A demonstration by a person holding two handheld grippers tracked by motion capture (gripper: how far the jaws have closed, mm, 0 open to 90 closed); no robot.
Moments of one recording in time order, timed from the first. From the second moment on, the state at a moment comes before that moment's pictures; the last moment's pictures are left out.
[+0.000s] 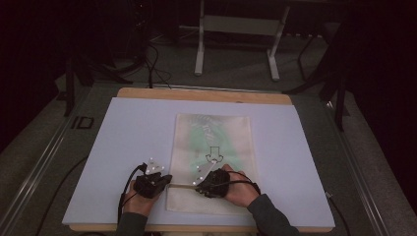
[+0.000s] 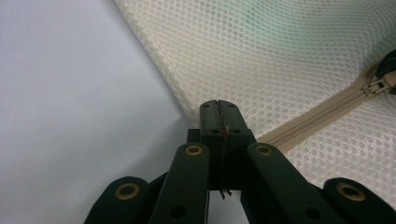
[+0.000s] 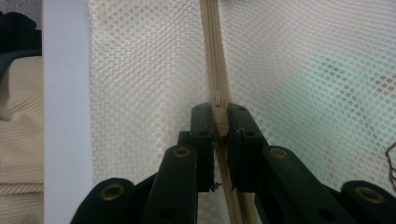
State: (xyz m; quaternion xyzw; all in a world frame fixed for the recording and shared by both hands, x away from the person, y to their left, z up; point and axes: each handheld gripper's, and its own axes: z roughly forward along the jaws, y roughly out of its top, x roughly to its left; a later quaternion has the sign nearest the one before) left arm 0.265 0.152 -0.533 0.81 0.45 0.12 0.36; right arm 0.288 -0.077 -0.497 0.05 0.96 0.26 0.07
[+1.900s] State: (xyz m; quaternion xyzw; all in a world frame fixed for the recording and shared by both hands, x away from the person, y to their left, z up) left arm 0.265 0.152 -0.533 0.81 0.45 0.12 0.36; right arm 0.285 -0.131 -0.496 0.08 0.96 0.25 0.07
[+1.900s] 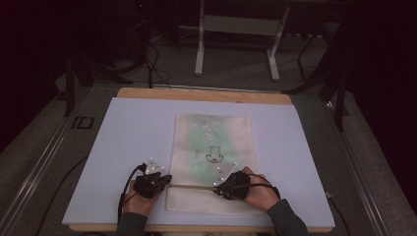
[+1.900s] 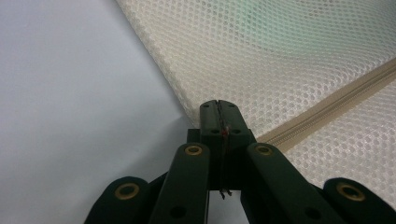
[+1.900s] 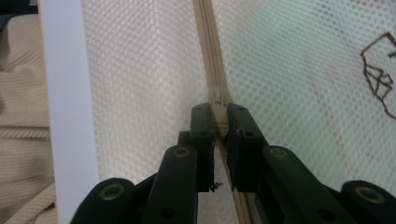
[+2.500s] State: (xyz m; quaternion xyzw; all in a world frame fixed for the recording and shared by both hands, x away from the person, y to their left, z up) left arm 0.265 0.152 -0.533 0.81 0.45 0.12 0.36; right arm 0.283 -0.150 -0.495 0.09 0.96 0.25 0.07
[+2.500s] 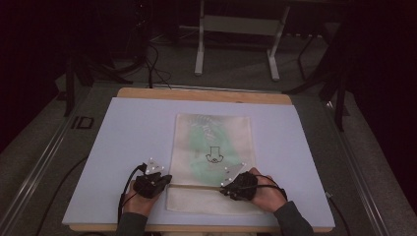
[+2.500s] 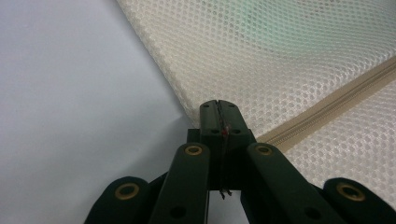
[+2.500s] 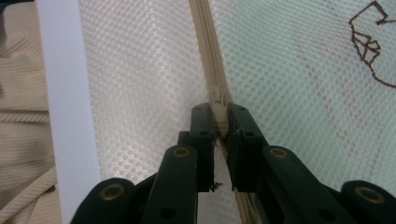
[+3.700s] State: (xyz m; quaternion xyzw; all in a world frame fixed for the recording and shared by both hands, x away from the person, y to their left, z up) left arm 0.265 0.152 -0.533 0.81 0.46 0.12 0.36; right arm 0.282 -0.177 -0.494 0.11 0.96 0.25 0.08
